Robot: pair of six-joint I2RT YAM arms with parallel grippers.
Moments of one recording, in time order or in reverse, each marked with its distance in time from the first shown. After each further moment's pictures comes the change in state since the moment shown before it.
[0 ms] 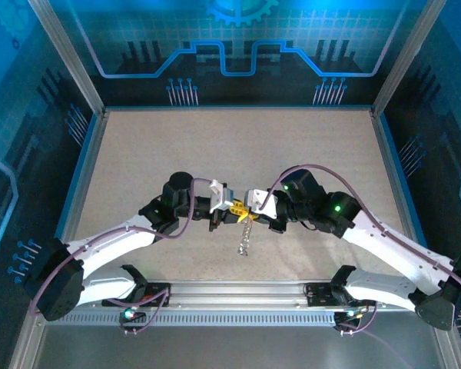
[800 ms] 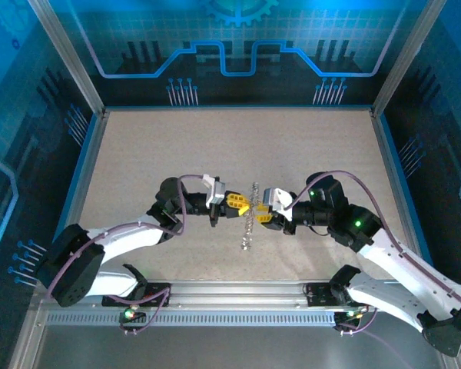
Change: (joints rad) left arm 0.034 0.130 -0.095 0.615 0.083 -0.296; right arm -0.120 -0.203 -0.160 0.183 -0.221 0.101
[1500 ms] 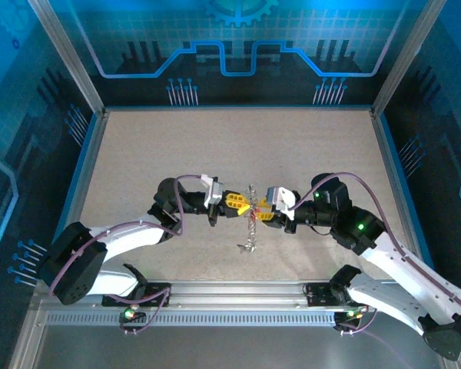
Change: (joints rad) left arm 0.006 0.013 0.000 0.079 0.041 -0.019; right arm -0.011 -0.037 -0.024 0.066 0.003 0.007
